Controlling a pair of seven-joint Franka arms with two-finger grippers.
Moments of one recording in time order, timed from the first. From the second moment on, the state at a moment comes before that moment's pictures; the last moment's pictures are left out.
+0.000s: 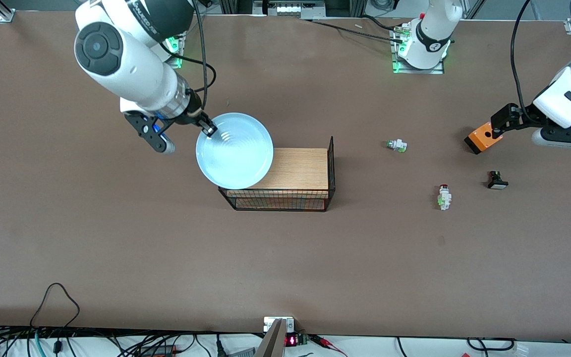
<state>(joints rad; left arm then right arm) 0.01 -0.01 -0.07 -1.69 0.06 1.70 0.05 0.66 0.19 -0.18 -1.59 0.27 1.70 1.22</state>
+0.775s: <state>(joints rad) 0.01 -0.01 -0.07 -1.69 0.06 1.70 0.05 0.81 0.19 -0.18 -1.76 0.27 1.94 1.33</state>
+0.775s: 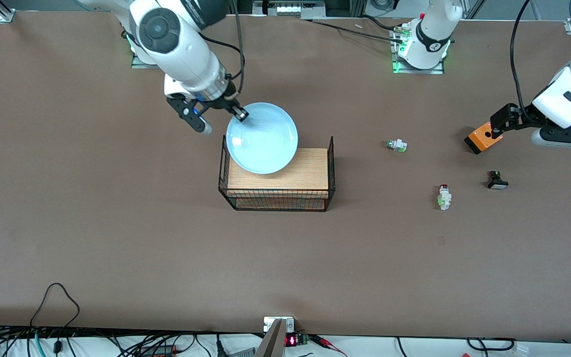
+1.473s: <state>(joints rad) 0.01 -0.01 -0.08 -1.69 0.06 1.70 0.05 0.85 0.31 -0.18 -1.76 0.27 2.12 1.35</state>
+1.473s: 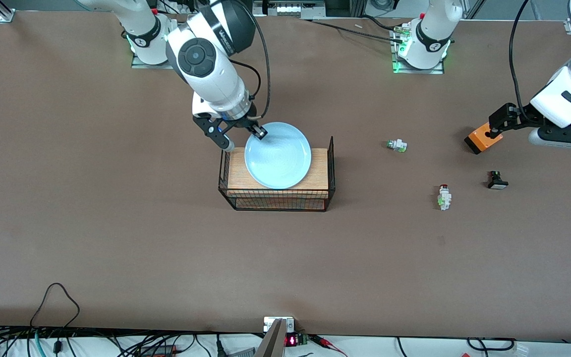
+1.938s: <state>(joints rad) 0.01 -0.01 -0.08 -1.69 0.06 1.70 0.05 0.85 0.34 -0.19 -1.76 0.27 2.16 1.36</state>
